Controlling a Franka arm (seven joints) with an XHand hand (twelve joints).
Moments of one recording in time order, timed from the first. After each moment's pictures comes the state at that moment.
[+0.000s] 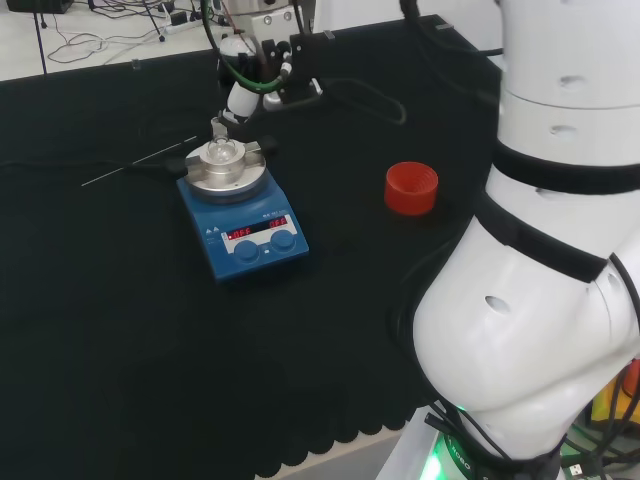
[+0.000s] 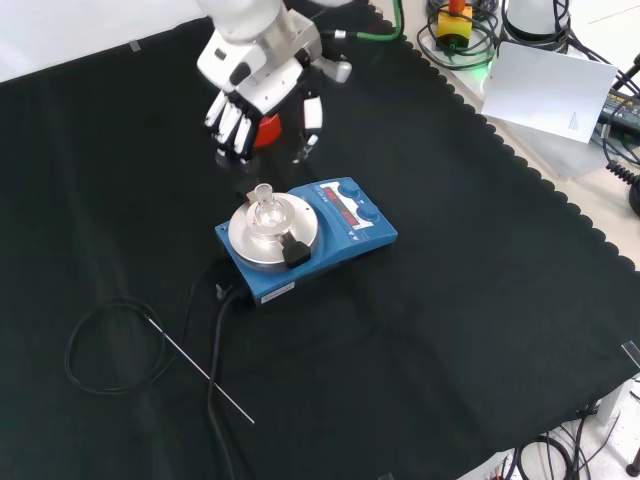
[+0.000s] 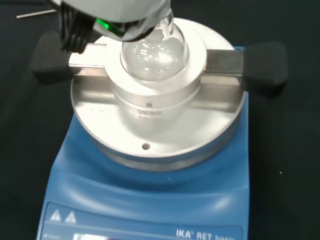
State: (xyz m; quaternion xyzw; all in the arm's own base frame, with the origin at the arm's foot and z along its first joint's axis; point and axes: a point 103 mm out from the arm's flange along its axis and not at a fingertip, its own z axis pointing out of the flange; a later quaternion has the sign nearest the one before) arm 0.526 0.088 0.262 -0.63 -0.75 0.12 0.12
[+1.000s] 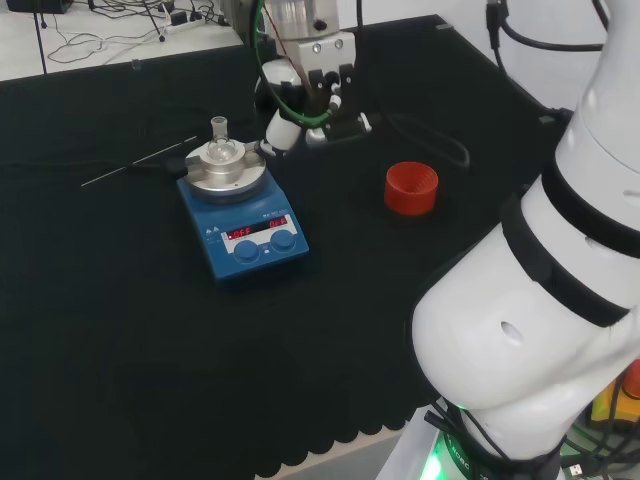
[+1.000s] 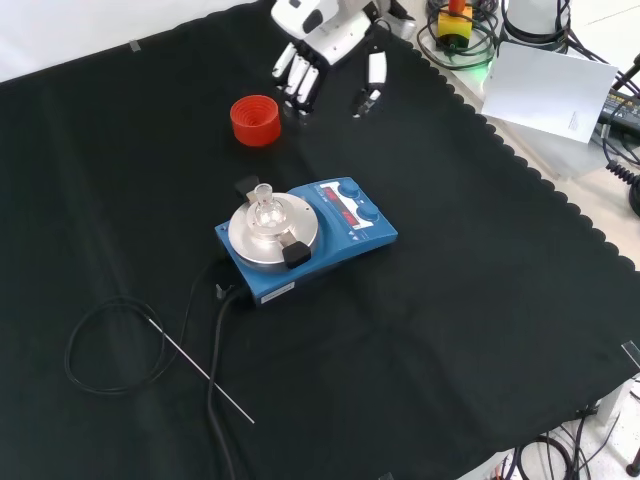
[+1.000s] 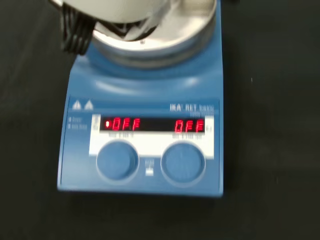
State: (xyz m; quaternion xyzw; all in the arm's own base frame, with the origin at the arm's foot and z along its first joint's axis) arm 0.403 0.064 0.270 -0.66 -0.73 0.11 0.13
